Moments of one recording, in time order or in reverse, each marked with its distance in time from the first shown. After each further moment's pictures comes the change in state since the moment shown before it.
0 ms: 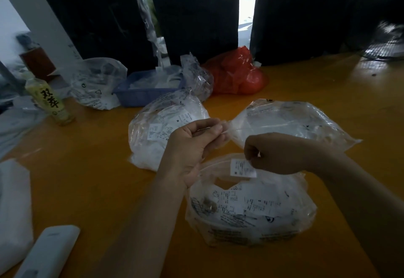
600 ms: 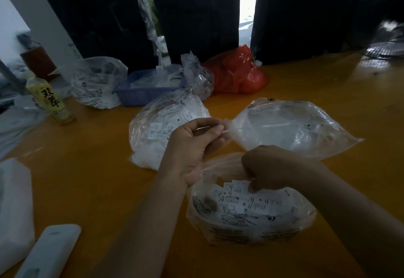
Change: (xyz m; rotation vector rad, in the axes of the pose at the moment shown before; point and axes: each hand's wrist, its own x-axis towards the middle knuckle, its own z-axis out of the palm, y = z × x) left_hand -0.001 0.002 0.000 0.044 0.003 -0.011; right_hand 0.012 -0.015 0.033 -0.215 -0.112 0.115
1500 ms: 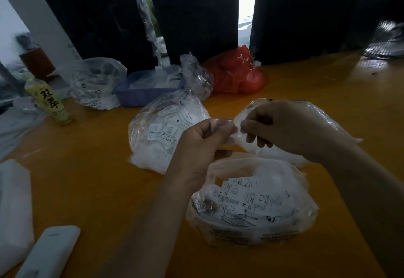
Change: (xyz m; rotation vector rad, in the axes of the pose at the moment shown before) left_hand -0.008 -0.005 0.011 0.312 -0.062 0.091; right_hand -0.038 0.018 -0.050 0.744 0.555 -0.118
